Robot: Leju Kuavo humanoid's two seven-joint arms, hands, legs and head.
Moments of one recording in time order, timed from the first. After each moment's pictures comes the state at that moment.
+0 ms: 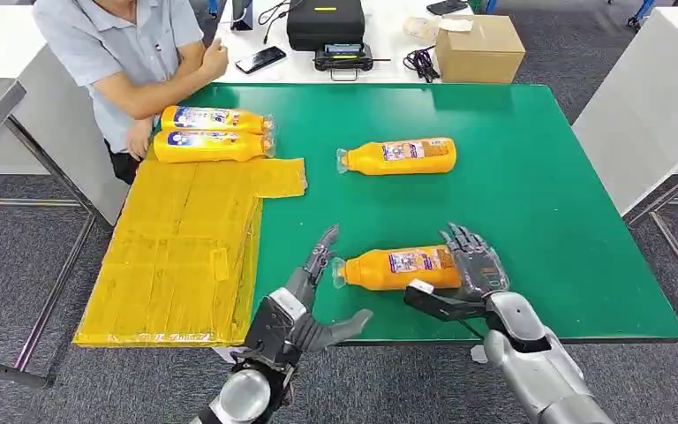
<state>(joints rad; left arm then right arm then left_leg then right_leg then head) -0.19 -0.22 -0.70 -1.26 -0.01 0.39 -0.31 -0.32 -0.27 0.47 -0.97 0.99 -0.18 -0.17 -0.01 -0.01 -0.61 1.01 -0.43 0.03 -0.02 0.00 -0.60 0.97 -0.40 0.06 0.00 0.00</state>
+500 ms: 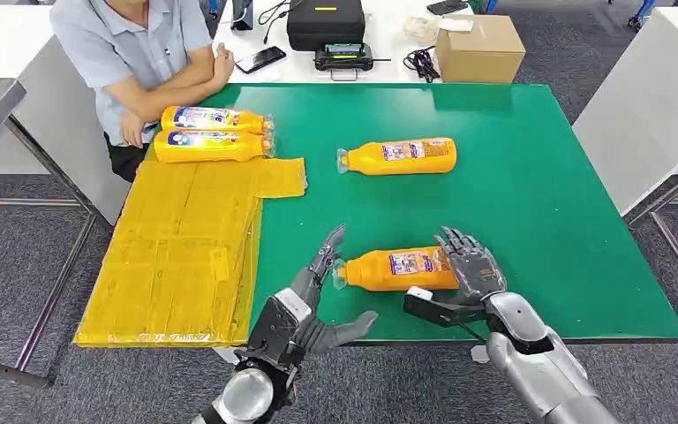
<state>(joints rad) -0.20 -0.23 -0.71 -1.25 -0.01 0.38 -0.31 -0.32 -0.30 0.51 -1.00 0.98 -0.17 -0.19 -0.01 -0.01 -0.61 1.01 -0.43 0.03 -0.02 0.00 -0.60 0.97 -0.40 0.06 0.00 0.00</state>
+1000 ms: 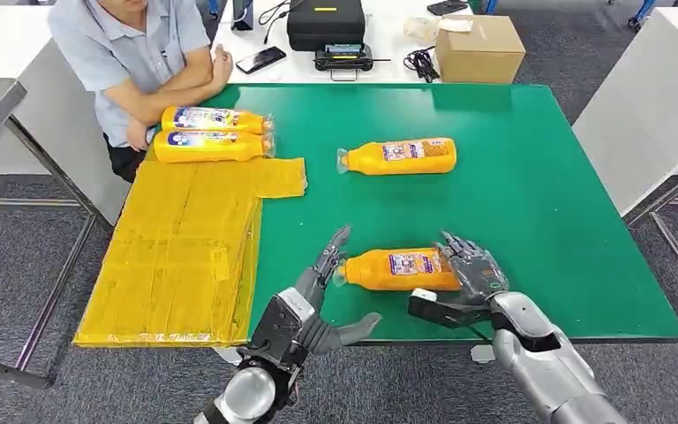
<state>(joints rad) -0.22 -0.23 -0.73 -1.24 0.01 0.36 -0.31 -0.33 -0.33 0.52 -0.99 0.87 -0.07 -0.23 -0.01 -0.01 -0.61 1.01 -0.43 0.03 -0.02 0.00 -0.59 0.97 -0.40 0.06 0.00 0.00</state>
